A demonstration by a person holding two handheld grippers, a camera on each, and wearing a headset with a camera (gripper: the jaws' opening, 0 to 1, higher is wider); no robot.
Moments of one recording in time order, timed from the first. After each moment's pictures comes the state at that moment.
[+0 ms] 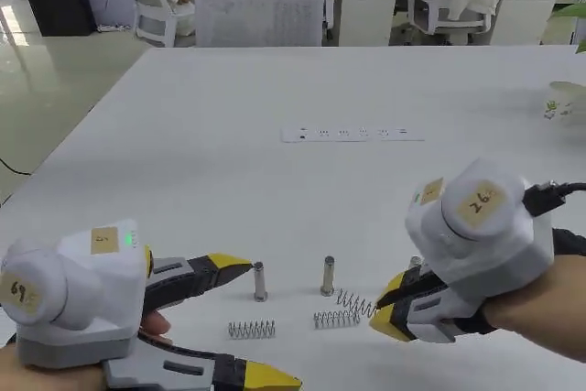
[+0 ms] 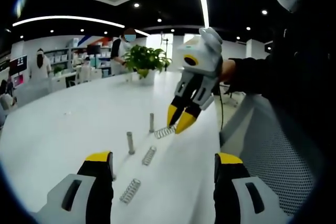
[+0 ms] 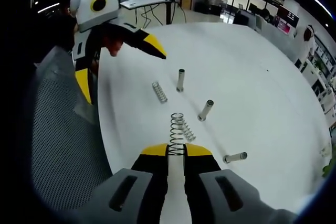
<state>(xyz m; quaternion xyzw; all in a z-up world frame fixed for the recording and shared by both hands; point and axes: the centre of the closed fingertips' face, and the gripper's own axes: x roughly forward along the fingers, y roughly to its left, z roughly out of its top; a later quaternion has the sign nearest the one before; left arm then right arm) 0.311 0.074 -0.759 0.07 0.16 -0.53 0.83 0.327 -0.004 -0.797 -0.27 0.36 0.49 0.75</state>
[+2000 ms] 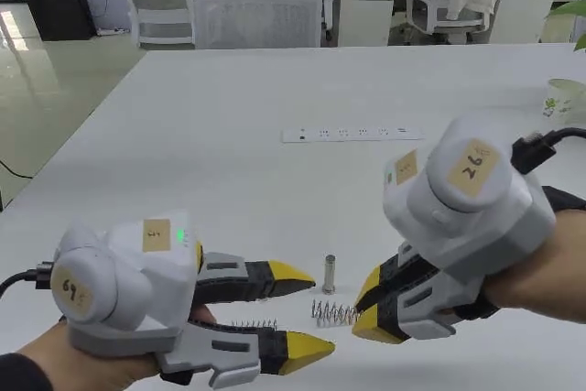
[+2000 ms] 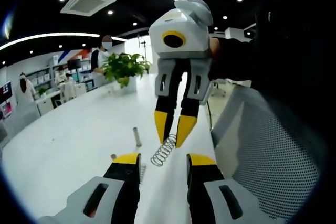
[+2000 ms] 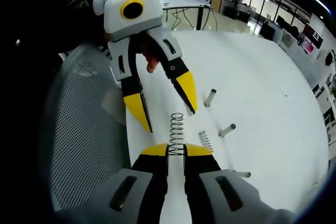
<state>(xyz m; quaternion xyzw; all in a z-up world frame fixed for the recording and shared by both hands) 0.297 0.035 -0.749 0.14 0.11 -0.59 0.79 0.292 0.022 -0.768 -0.31 0.35 0.57 0.68</state>
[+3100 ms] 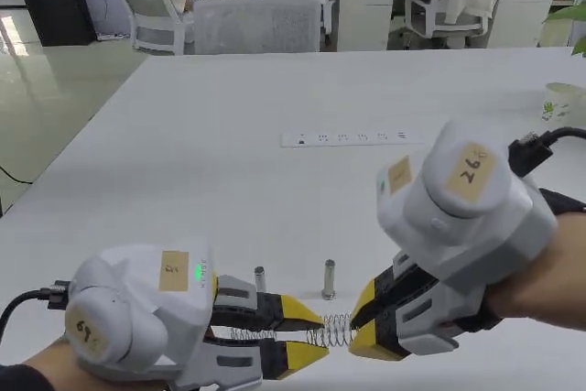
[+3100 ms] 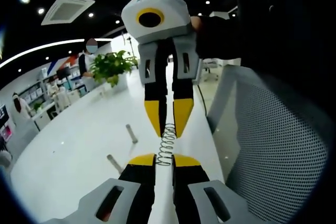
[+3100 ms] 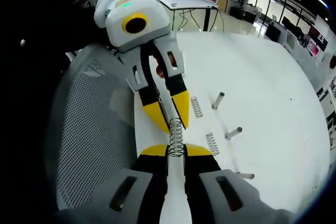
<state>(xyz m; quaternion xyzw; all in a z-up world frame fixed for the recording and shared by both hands) 0.289 0.032 -0.763 0.21 0.10 -0.61 0.76 0.279 0.027 -0.760 -0.31 0.35 0.59 0.66</state>
